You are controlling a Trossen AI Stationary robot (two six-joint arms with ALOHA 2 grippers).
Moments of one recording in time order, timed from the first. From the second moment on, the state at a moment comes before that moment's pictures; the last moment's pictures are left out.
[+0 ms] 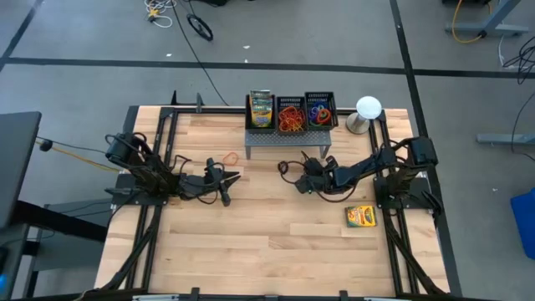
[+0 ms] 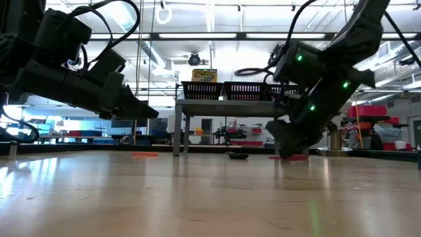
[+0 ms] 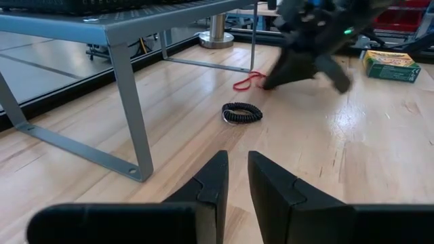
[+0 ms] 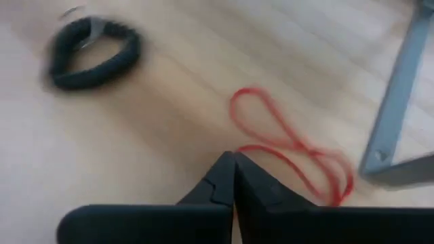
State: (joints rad) left arm -0.22 1.70 0.15 1.33 -0.70 -0.14; right arm 0.06 1.73 0.67 -0.09 0.68 0.76
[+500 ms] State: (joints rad) left arm -0.22 1.70 0.15 1.33 -0.70 -0.15; right arm 0.28 1.48 0.72 -0.08 0.72 0.61
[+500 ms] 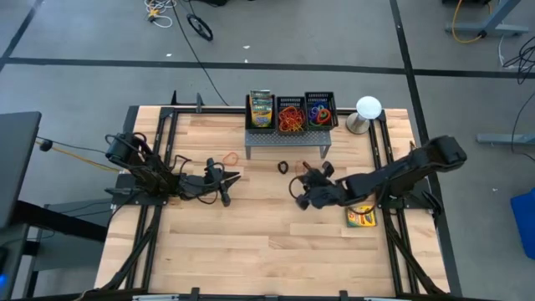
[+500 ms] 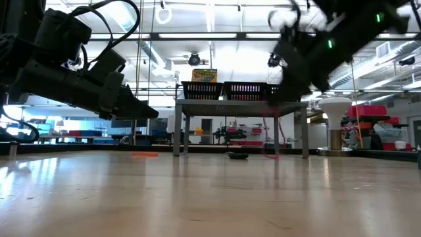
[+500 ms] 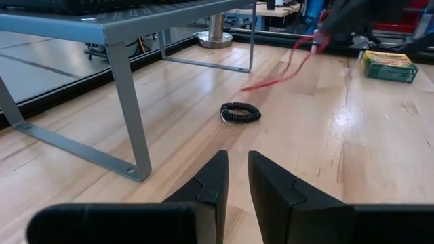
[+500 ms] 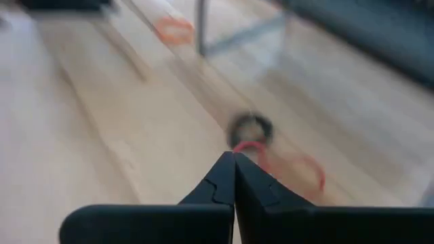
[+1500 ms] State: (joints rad) left arm -0.22 1.70 0.15 1.32 -0.70 -0.17; right arm -0.19 1.45 1.27 -0.13 0.72 0.02
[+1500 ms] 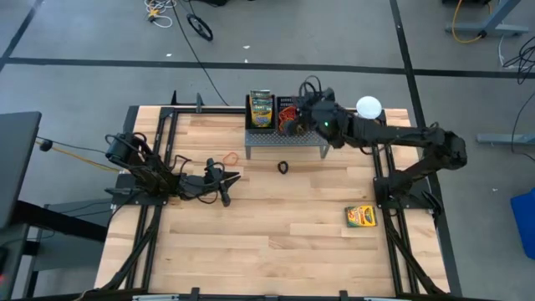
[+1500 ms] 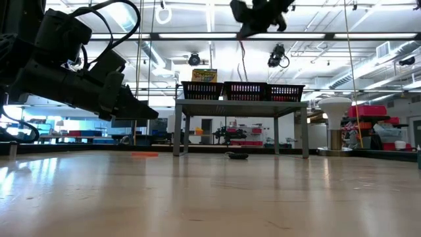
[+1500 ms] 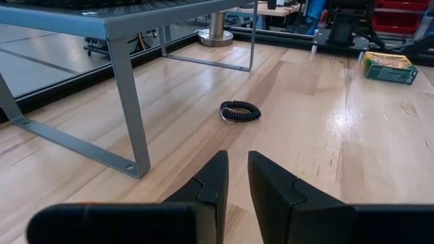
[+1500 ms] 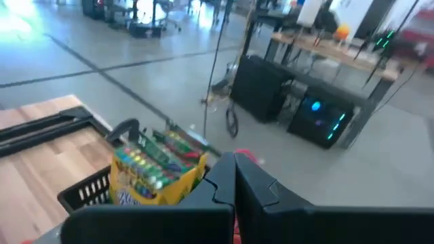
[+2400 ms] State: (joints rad) left arm -0.22 1.70 0.15 1.28 -0.69 -0.19; right arm -0.25 1.50 1.27 -0.40 0.48 0.20
